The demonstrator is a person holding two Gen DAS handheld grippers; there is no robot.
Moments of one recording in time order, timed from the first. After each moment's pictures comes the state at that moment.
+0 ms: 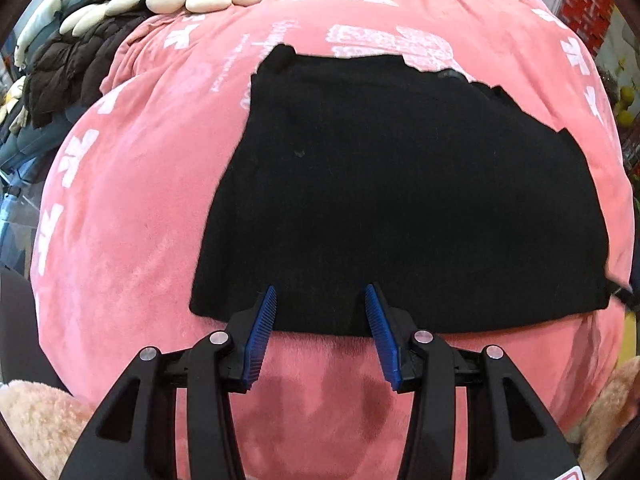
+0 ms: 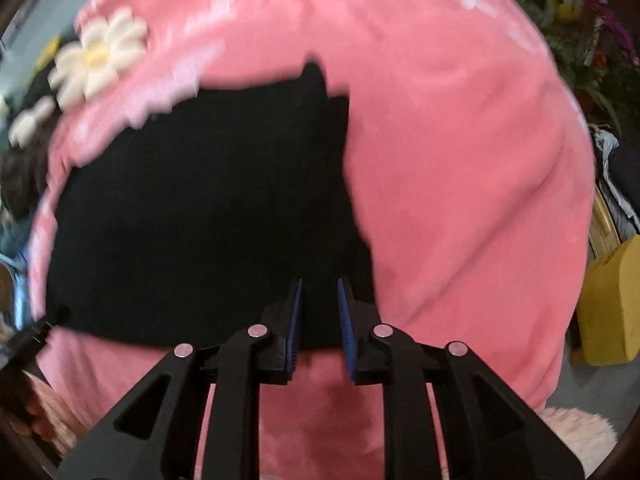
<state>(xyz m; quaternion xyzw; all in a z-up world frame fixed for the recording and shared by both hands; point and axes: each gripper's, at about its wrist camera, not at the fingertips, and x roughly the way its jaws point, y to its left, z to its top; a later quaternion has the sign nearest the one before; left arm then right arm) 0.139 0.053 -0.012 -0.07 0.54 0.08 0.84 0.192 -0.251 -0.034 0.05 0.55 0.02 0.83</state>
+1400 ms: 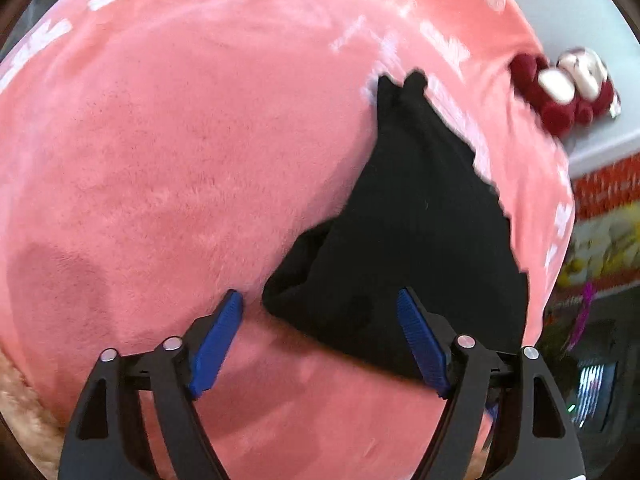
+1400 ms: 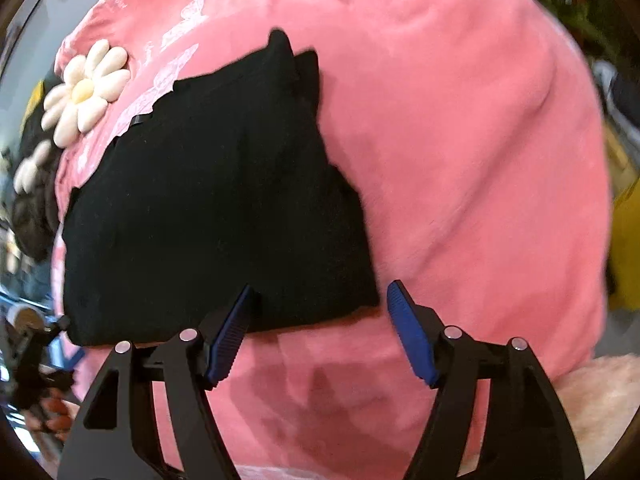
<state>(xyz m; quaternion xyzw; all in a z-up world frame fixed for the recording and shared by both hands) 0.117 0.155 -0.039 -0.40 0.47 0.06 0.79 0.172 -0.273 -0.047 0.19 0.55 0.02 0.82</state>
